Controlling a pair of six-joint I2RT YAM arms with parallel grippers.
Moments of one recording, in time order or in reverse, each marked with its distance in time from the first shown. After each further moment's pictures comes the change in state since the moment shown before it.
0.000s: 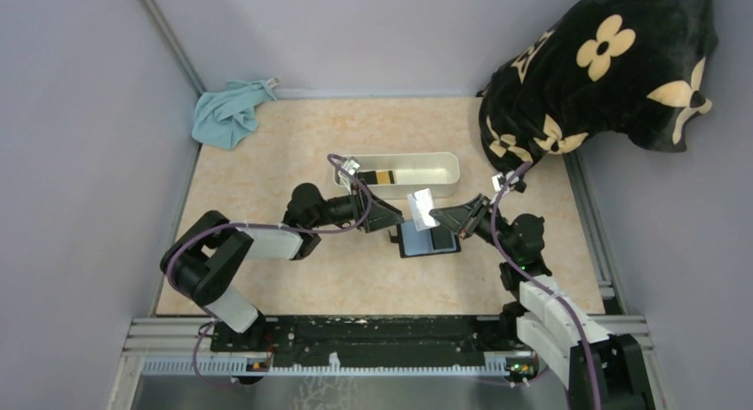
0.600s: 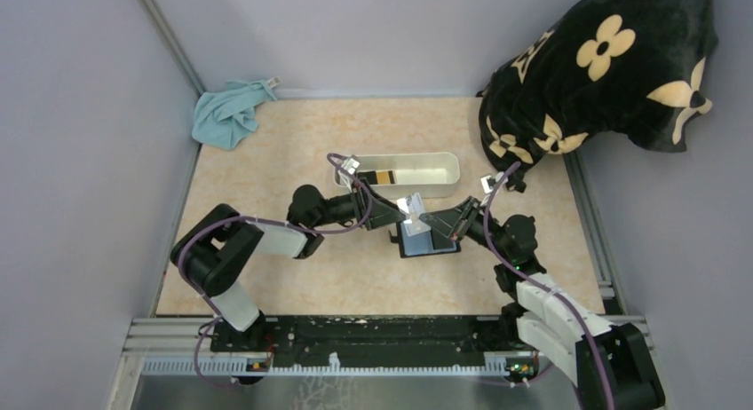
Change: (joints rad) left arm -0.004 0.098 0.010 0.207 0.008 -0.113; right arm 0.112 0.024 0.003 0.055 0.042 0.031
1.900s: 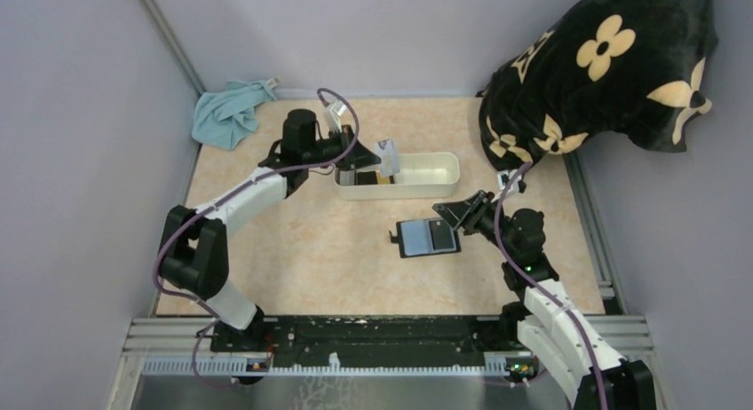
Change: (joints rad) left arm 0.204 -0.079 0.484 -1.074 -0.056 0.334; right arm -0.066 -0.160 0.084 -0.367 0.162 -0.212
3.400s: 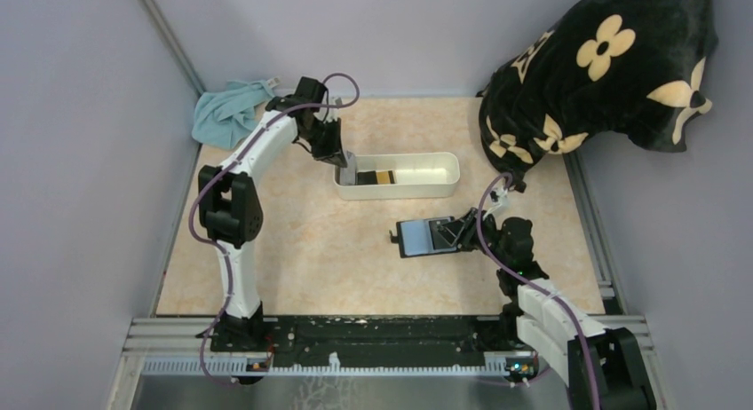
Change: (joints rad) left arm 0.137 0.436 0.805 -1.217 -0.331 0.329; right arm -0.035 0.160 -0.154 0.080 -0.014 -0.100
